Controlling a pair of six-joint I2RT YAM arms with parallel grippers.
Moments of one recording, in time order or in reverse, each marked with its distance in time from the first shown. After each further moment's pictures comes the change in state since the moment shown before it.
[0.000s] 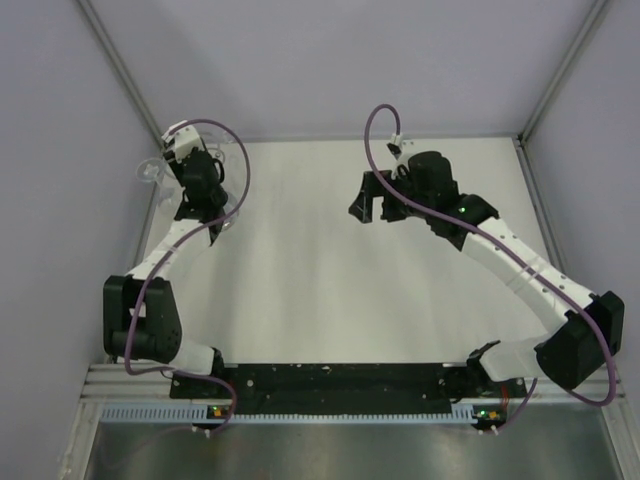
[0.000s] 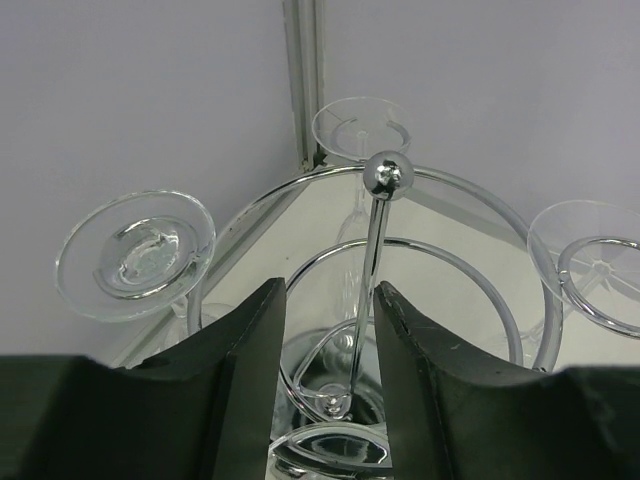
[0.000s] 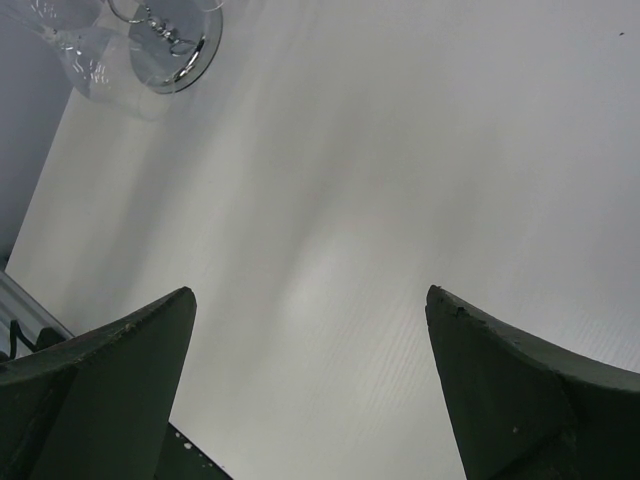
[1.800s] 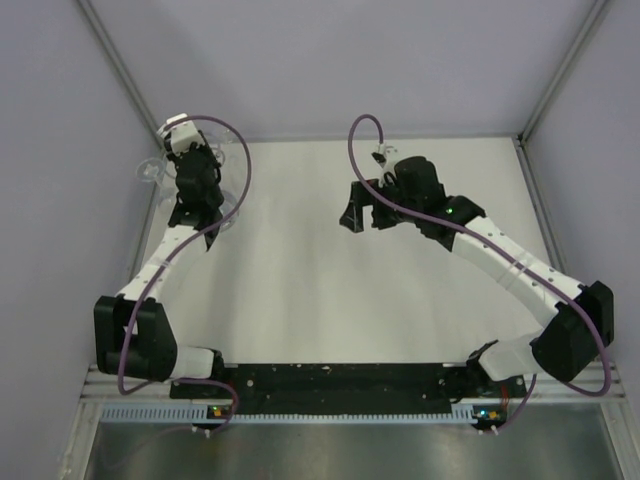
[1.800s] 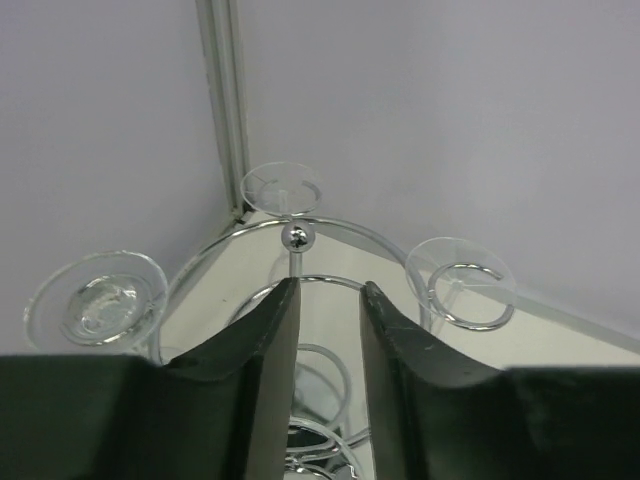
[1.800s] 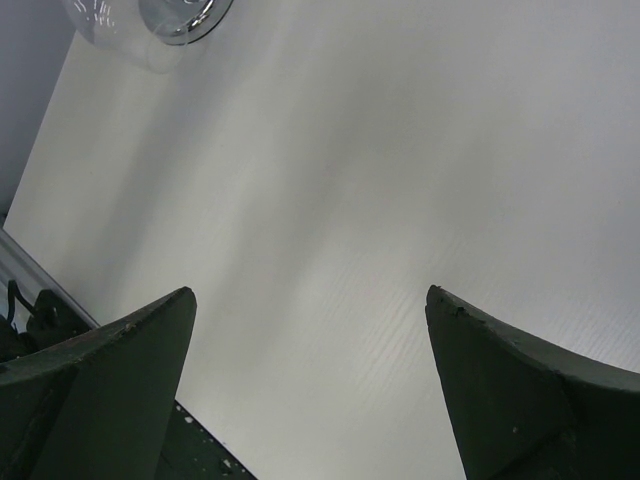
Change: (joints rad) left arm -0.026 -0.095 0.010 0.017 0.150 -0.009; right arm 0.046 0.045 -0.006 -0.001 -0.035 -0.015
